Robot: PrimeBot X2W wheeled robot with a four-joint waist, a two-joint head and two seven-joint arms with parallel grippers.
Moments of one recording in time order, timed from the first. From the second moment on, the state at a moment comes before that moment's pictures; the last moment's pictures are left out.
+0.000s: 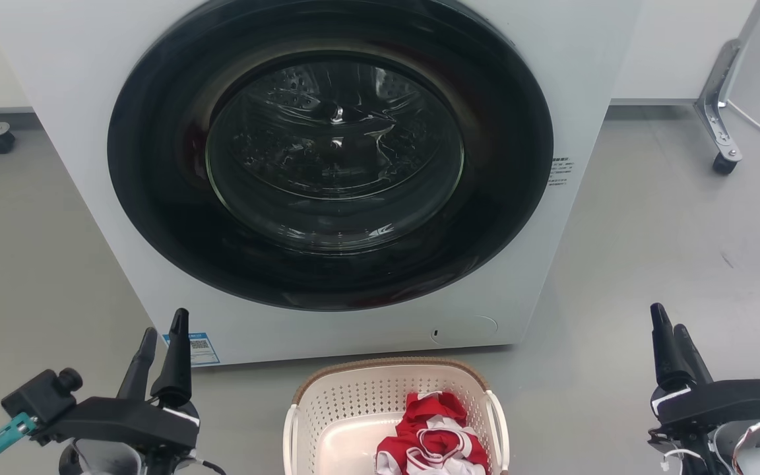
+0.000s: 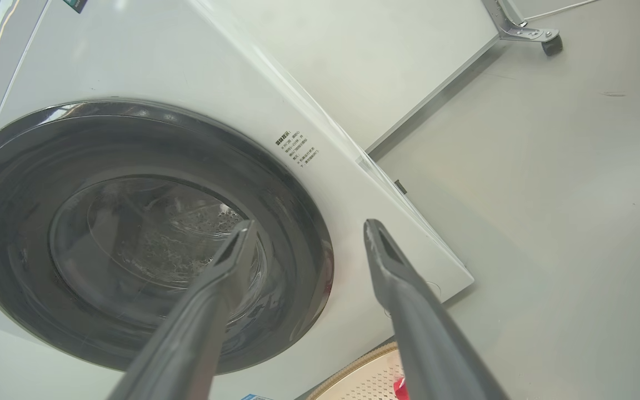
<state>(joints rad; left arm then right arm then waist) -0.15 0.16 -0.12 0.25 -1.00 -0.04 -0.07 -0.19 -0.17 0.10 0.35 1.00 0.07 -0.07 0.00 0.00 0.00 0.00</state>
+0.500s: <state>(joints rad) -0.16 0.19 -0.19 0.21 -0.77 0.00 -0.13 -0.21 -0.21 0.18 0.35 0.78 0.05 -0.13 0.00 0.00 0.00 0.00</state>
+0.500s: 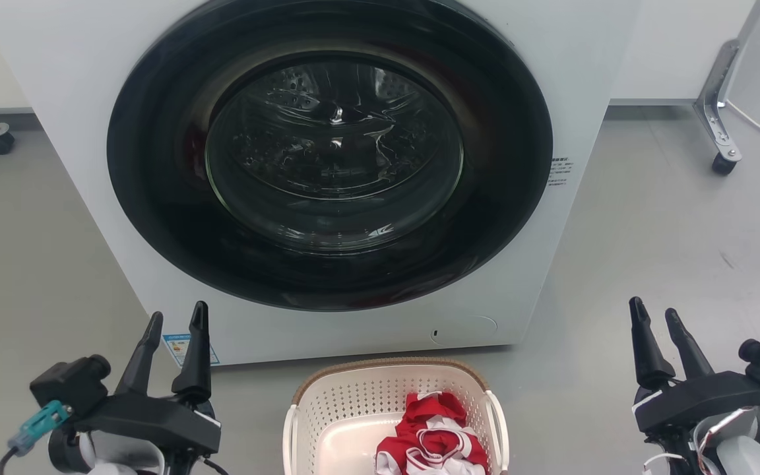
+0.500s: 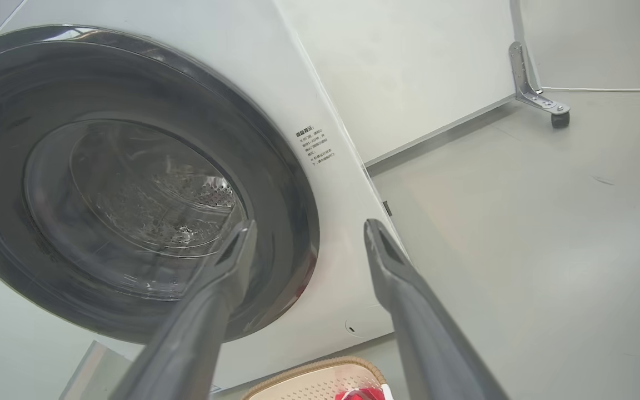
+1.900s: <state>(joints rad) -0.16 0.19 -0.26 0.29 -0.46 0.08 -0.24 -0.25 -0.24 0.29 0.44 0.35 0.04 -0.25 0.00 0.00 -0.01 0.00</state>
